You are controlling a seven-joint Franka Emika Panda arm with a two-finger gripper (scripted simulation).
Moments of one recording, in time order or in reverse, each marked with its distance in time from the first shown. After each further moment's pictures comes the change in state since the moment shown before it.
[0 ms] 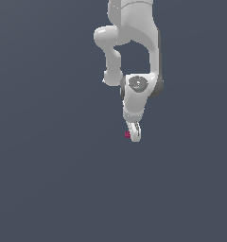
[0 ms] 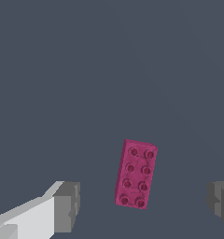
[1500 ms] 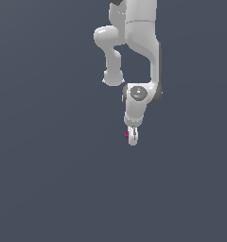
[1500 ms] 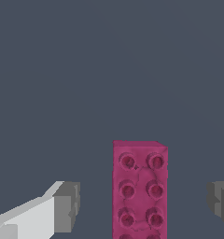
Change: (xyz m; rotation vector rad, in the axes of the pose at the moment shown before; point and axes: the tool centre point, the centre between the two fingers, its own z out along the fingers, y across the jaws) arm -0.009 0.008 0.049 0.004 0.007 0.172
